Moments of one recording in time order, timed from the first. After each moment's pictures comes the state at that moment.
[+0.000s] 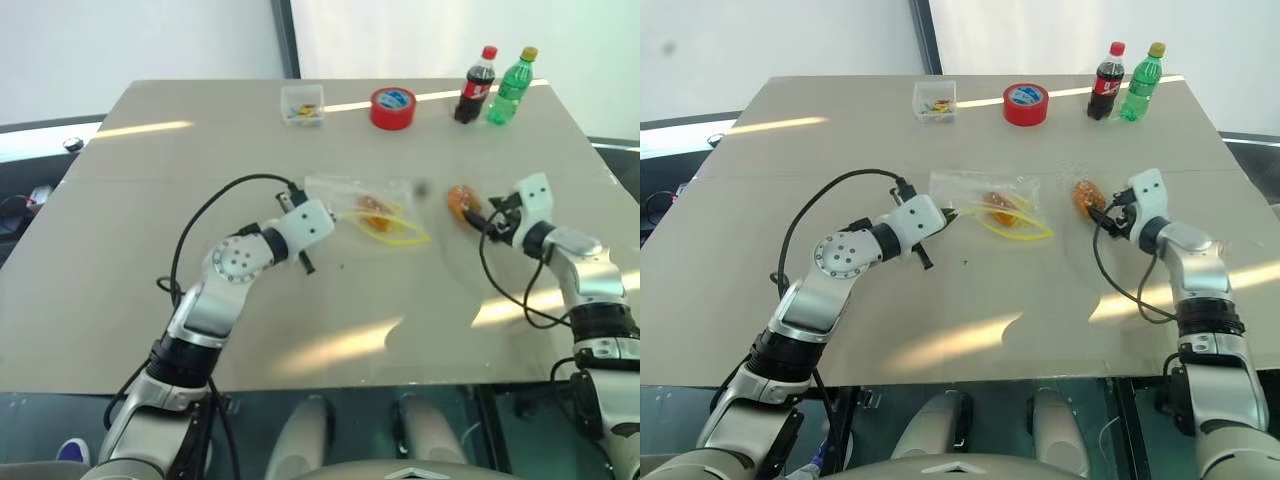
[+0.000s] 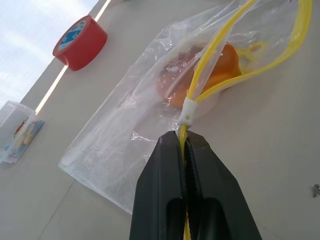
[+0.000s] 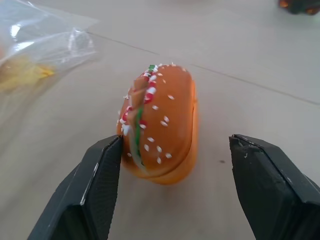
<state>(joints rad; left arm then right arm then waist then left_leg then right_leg) -0.46 0.51 -0.21 -0.14 0.17 0.27 -0.67 -0.62 -0.48 -0.12 0.53 0.19 0.27 0.67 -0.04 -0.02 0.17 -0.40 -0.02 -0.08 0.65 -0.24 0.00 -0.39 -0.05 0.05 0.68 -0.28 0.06</state>
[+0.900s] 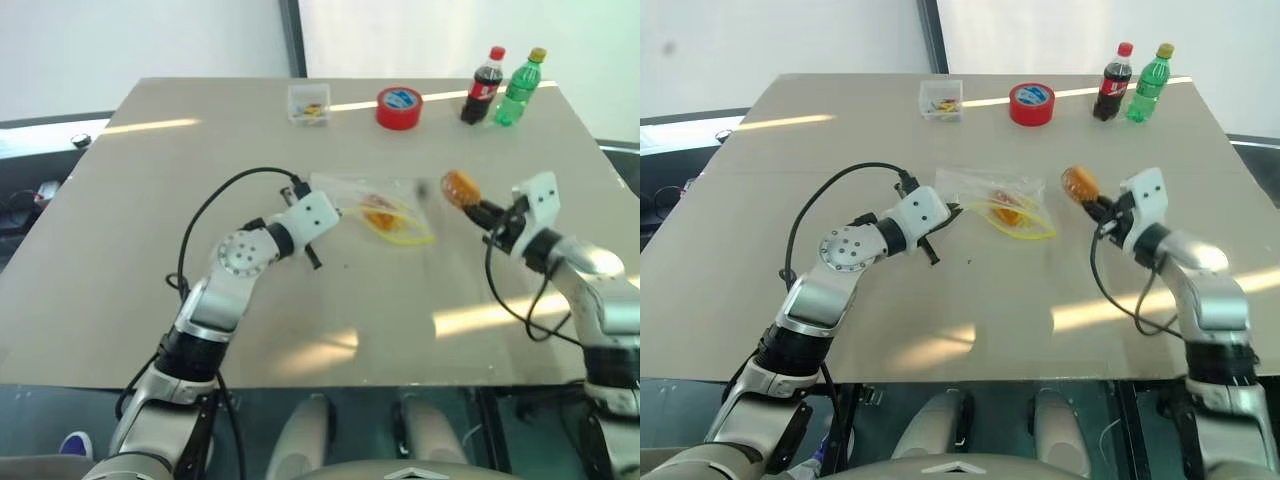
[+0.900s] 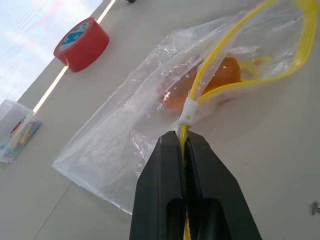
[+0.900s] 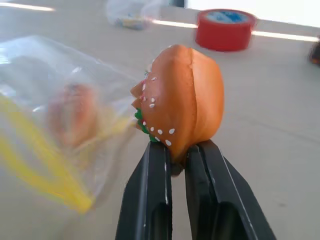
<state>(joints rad) -0.50 0.48 -0.19 -0.13 0.15 0.32 -0.66 -0.25 -0.55 -0.15 -0.32 0.44 0.61 0.64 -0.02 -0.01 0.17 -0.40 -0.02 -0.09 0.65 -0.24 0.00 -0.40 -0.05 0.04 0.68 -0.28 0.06</state>
